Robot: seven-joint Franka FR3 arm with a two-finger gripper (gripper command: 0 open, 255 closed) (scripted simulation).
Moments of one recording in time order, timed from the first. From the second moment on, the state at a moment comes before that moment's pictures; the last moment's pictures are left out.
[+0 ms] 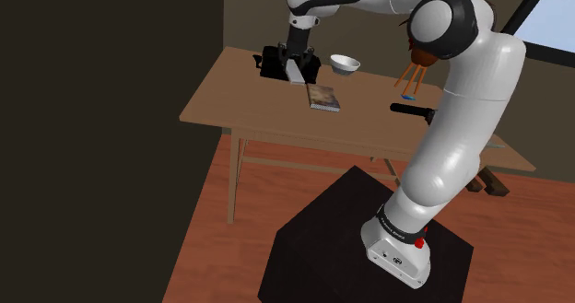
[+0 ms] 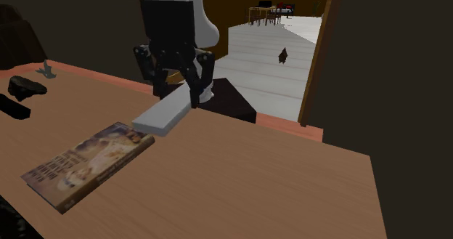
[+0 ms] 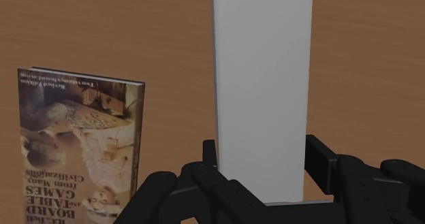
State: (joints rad) arm -0.18 0.25 -0.02 -1.62 -0.02 1.87 0.42
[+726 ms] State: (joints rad) arm -0.28 -0.04 -0.10 -1.99 -0.03 1.95 0.25
